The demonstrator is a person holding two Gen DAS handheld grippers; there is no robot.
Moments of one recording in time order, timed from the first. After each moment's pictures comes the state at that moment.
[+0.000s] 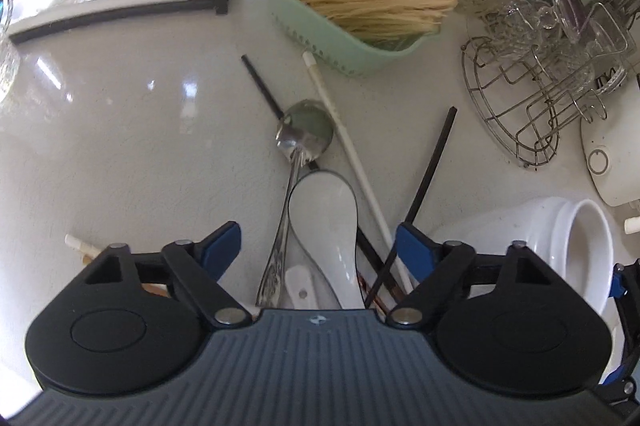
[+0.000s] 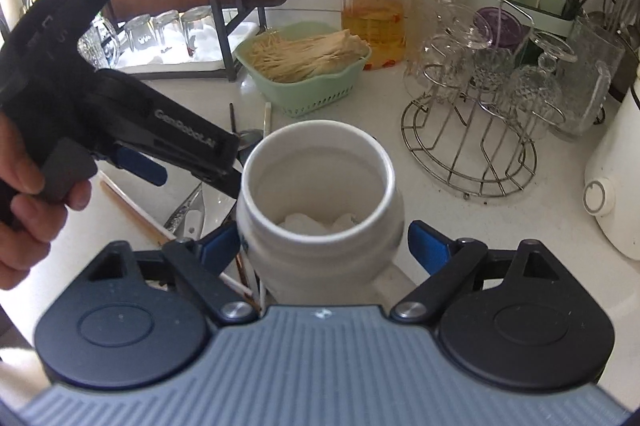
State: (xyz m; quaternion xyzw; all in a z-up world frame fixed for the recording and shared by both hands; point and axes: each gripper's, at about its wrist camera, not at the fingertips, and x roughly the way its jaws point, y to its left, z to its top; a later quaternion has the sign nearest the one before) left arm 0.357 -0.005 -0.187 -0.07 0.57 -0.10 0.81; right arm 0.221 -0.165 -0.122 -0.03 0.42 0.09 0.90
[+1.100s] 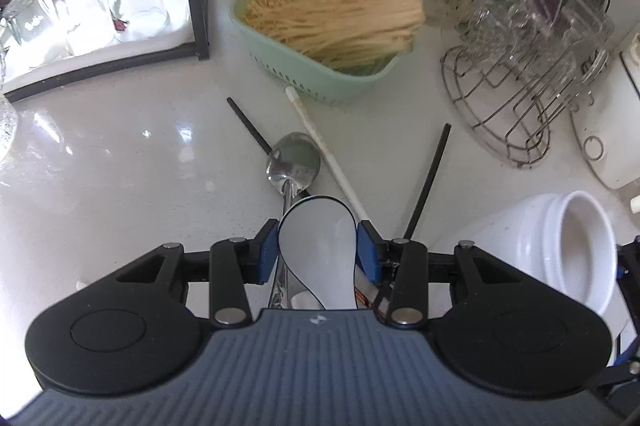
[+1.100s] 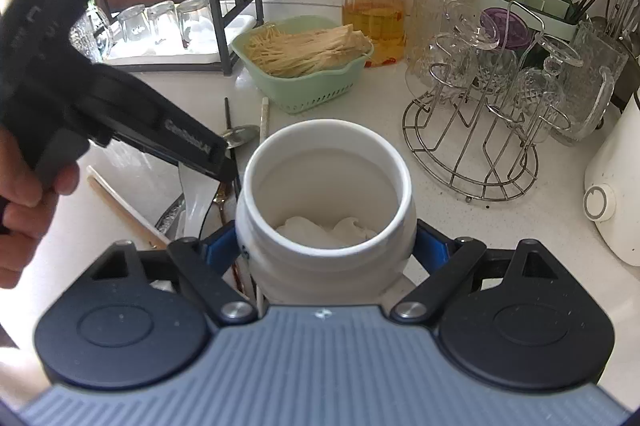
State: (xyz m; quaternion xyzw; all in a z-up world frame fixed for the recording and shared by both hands) left arm 0.348 -0.009 -0.173 -0.03 0.53 -0.12 0.84; right arm 0.224 -0.159 -0.126 -0.03 0.42 0.08 0.90
